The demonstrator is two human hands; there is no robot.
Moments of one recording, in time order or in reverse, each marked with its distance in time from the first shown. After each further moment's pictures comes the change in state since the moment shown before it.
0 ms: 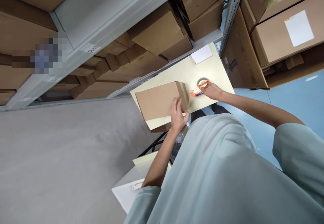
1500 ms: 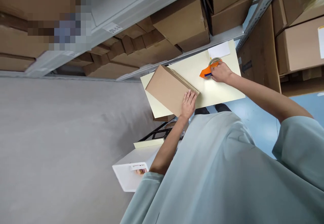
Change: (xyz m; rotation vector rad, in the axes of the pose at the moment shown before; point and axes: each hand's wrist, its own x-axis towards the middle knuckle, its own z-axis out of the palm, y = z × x) left_hand -0.001 -0.052 0.057 0.150 -0.055 0.203; right_hand 0.060 0.055 -0.053 0.017 0.072 0.074
